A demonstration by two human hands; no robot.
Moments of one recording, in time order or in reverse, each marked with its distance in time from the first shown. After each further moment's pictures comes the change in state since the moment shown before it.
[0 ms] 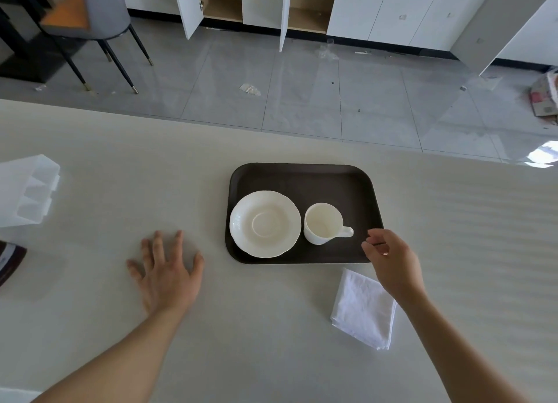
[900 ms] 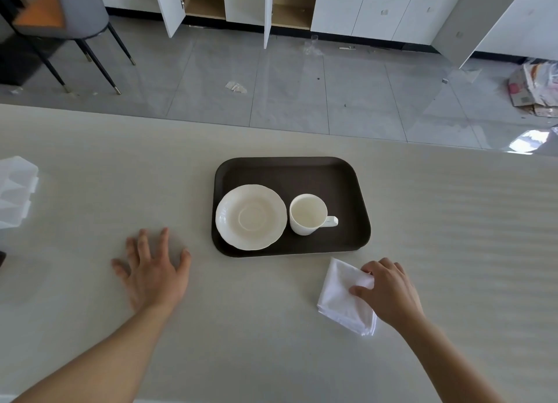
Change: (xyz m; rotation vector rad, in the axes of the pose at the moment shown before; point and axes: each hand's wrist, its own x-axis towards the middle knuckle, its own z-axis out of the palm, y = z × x) left_hand 0.002 -0.005 0.008 -0.013 0.022 0.011; right_hand -0.053 0.032 -0.012 -0.509 -0.266 0.072
